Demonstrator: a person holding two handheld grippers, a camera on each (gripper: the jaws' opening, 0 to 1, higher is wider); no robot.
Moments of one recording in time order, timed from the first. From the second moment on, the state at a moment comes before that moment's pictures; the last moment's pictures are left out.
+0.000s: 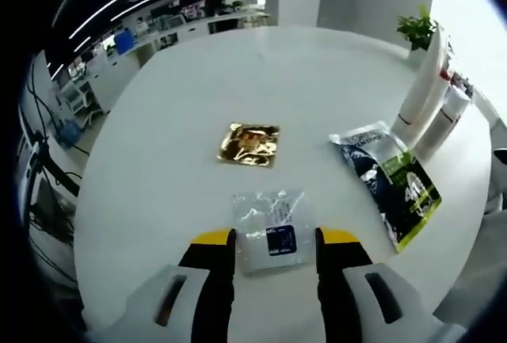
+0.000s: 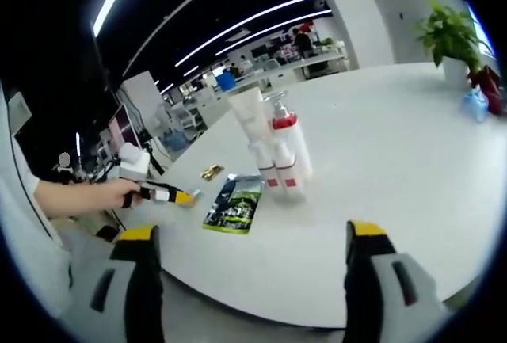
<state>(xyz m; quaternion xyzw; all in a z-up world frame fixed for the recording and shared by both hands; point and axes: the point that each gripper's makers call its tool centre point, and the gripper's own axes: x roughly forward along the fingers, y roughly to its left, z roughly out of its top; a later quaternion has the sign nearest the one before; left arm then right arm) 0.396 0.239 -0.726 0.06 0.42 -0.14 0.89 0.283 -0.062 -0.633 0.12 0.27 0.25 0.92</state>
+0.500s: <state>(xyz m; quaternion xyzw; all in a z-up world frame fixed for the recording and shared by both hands) 0.408 0.237 -0.701 0.11 0.41 -0.20 0.88 0.285 -0.065 -0.631 0.13 0.26 0.24 0.93</state>
